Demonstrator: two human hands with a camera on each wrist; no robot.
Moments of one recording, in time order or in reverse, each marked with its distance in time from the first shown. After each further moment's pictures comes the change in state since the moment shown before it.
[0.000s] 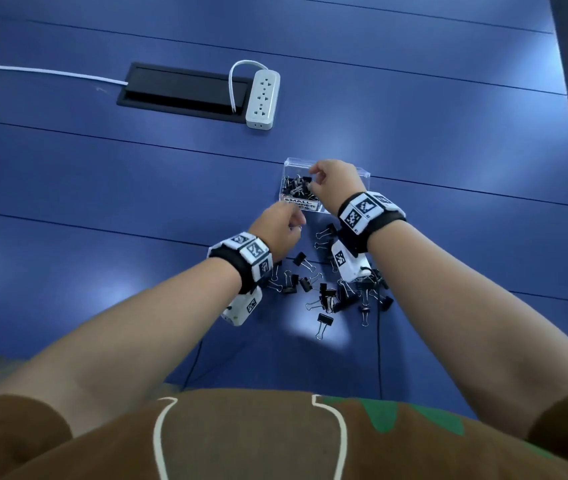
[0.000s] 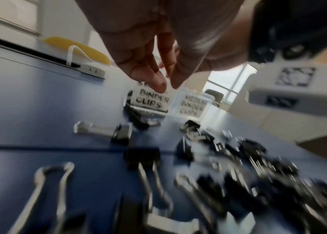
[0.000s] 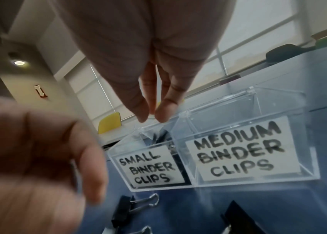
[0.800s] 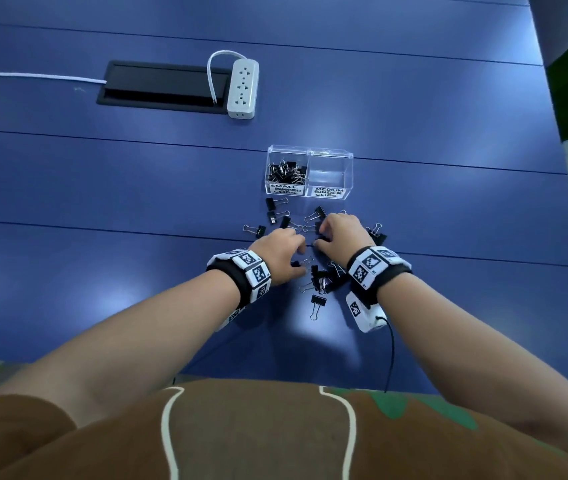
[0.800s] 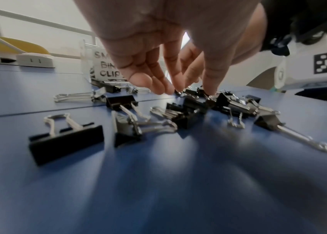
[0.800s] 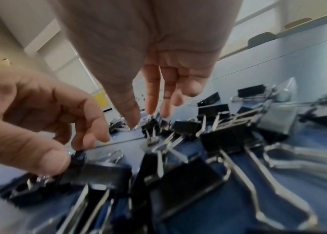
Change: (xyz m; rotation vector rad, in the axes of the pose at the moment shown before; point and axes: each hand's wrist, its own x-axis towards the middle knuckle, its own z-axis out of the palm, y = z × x) left_hand -0.037 -0.006 0.036 0.386 -0.362 0.171; right_hand -0.093 0.068 0.044 -0.095 -0.140 0.109
